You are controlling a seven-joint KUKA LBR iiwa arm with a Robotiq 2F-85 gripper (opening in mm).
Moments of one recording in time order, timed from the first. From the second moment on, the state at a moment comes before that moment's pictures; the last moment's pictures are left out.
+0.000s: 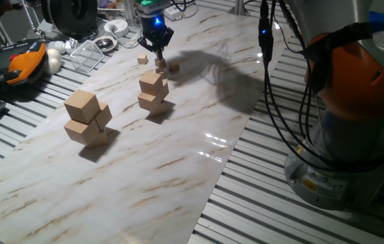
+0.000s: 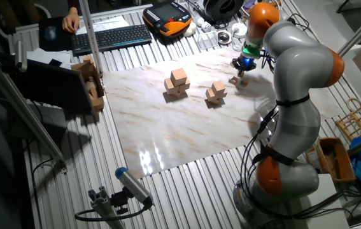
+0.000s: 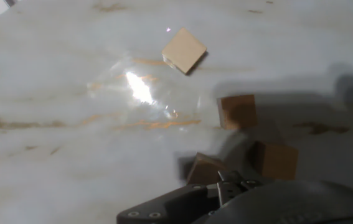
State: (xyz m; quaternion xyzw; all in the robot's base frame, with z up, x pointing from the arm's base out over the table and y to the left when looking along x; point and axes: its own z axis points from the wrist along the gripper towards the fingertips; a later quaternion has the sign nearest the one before) arm 0.619 -0.179 0.093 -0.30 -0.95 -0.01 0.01
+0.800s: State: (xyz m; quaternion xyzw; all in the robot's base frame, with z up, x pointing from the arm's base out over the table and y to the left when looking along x) arm 0.607 -0.140 0.069 -0.36 -0.93 0.00 -0.01
